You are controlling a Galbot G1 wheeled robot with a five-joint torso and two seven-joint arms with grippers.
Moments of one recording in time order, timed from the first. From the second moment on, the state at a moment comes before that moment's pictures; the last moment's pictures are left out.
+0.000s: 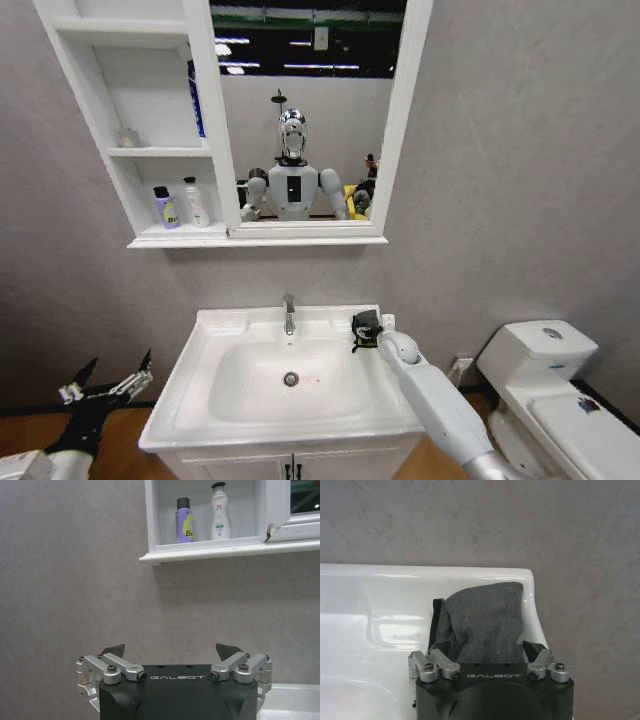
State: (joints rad) left arm 1.69 -1.34 -1.05 -2.37 -0.45 0.20 -0.03; right arm -0.57 1.18 0.14 1.26 0.60 -0.61 0.29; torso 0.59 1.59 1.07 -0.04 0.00
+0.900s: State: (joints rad) left arm 1.69 -1.34 -1.05 -2.37 -0.45 0.20 -0.03; right arm -0.56 1.20 0.14 1.24 0.59 -0.58 0.28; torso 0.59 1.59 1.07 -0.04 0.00
